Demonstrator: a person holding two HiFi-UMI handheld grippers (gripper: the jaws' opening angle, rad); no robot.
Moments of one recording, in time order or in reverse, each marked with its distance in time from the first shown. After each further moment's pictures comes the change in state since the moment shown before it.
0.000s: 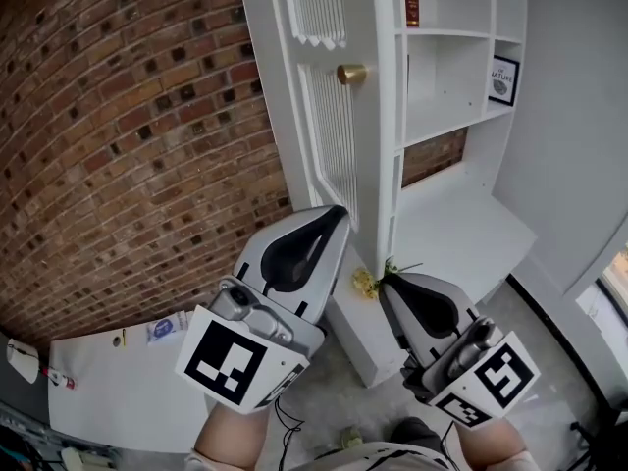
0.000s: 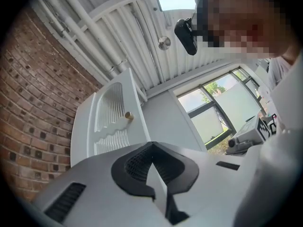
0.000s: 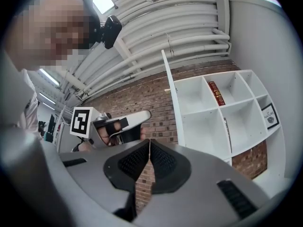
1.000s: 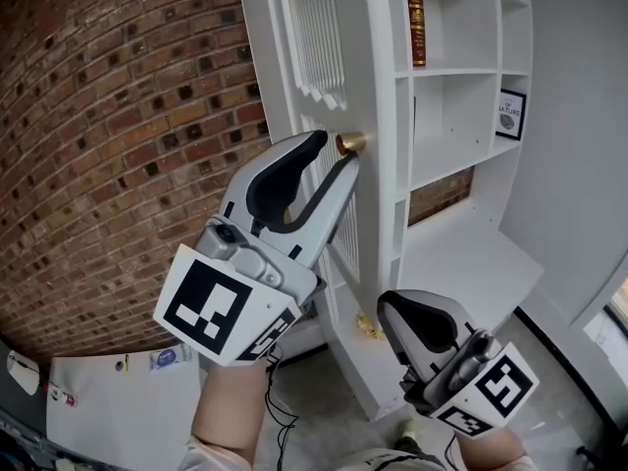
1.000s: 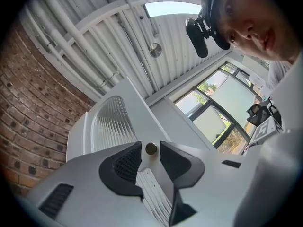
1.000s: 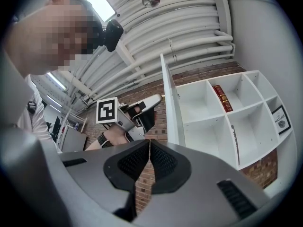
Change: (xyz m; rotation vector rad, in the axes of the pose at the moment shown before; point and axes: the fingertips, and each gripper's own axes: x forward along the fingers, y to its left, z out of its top) left arm 0.080 0.061 0.069 0.194 -0.148 -0.025; right arm 0.032 -0.031 0.028 -0.026 -0.080 0.079
